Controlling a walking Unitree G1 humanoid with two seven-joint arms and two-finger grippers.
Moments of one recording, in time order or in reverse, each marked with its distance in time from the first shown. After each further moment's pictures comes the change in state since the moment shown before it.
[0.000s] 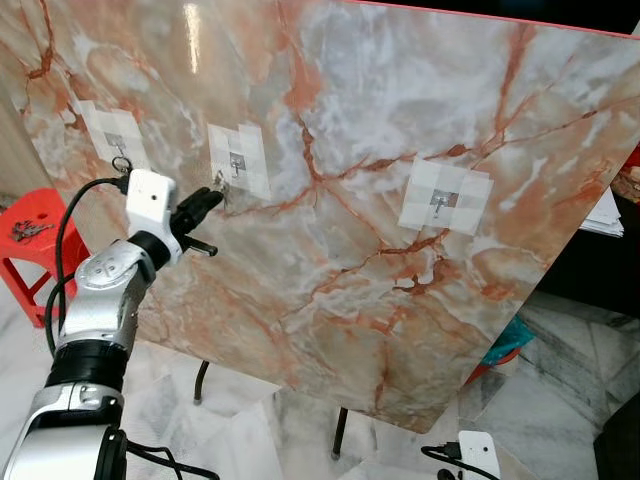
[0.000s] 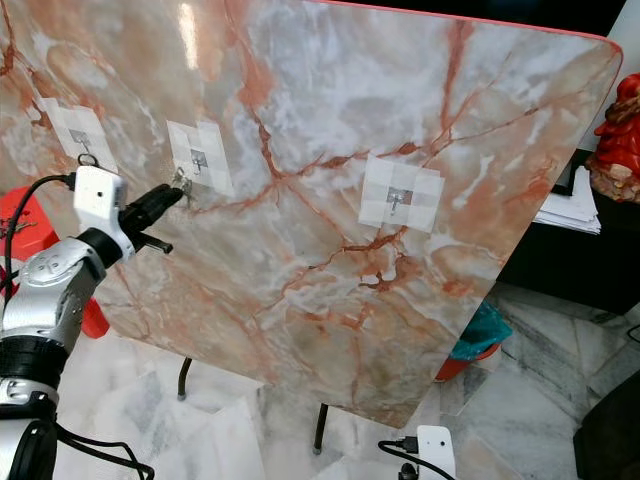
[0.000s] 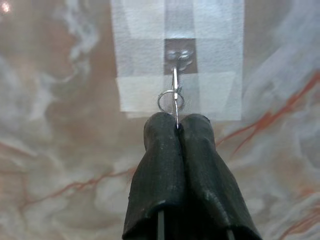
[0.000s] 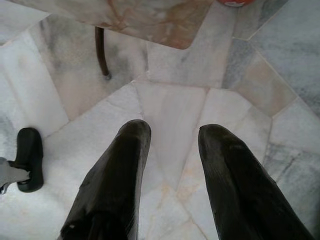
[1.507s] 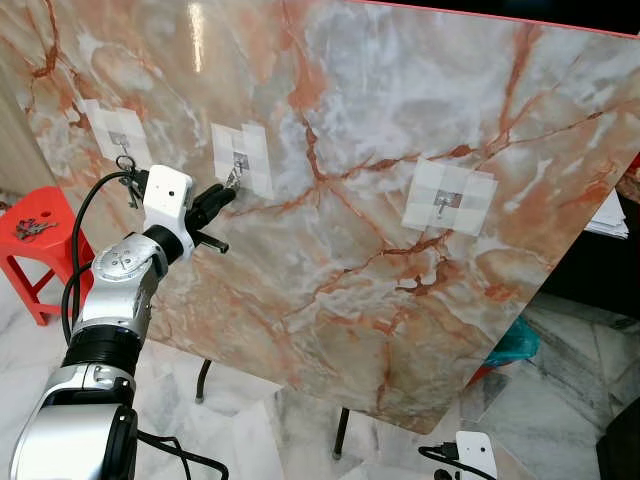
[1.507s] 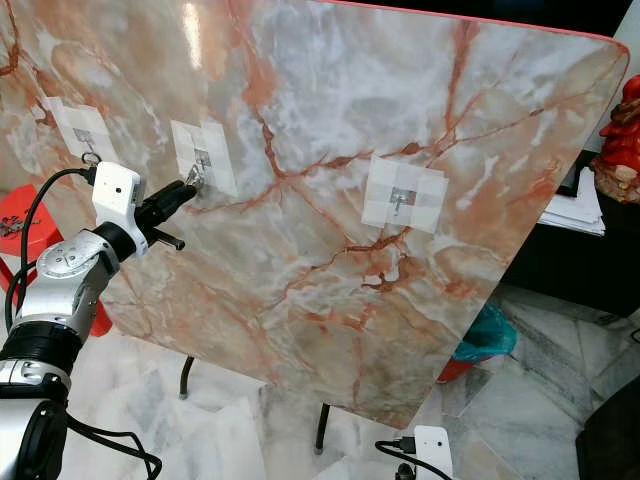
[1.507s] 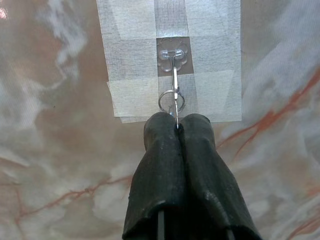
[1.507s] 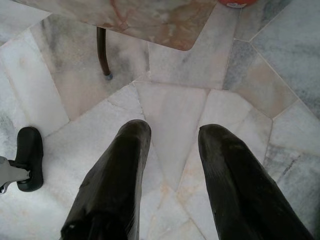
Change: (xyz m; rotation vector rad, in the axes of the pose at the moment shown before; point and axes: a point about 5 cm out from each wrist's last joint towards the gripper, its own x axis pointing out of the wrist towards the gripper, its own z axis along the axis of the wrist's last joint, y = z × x) left arm 0.011 -0.004 -0.003 0.033 0.005 -0.023; right arm 0.000 -0.001 0.000 0.000 -0.001 -0.002
